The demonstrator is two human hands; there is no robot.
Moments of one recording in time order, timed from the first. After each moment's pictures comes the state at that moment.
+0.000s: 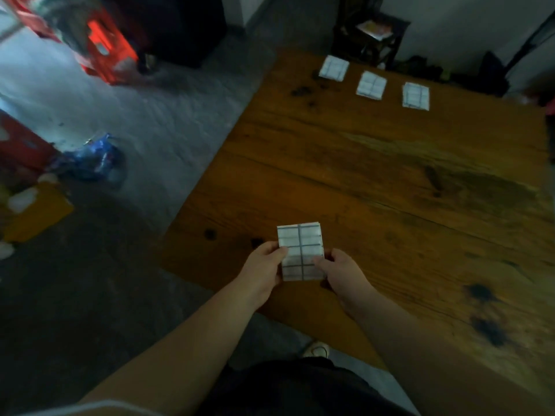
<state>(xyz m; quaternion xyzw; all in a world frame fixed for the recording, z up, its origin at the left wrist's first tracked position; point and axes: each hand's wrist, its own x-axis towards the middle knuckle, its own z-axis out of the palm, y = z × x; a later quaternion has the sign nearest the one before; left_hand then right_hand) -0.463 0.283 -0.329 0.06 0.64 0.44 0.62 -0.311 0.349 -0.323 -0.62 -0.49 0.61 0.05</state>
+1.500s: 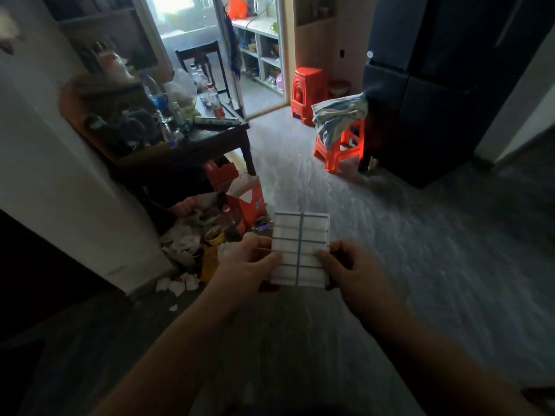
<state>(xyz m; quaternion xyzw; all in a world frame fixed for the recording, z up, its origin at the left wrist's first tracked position) -1.300 0.171 -0.147 0.09 0.77 0.57 0.28 -1.201 0.347 -0.172 -0.21 -0.72 0.66 0.10</state>
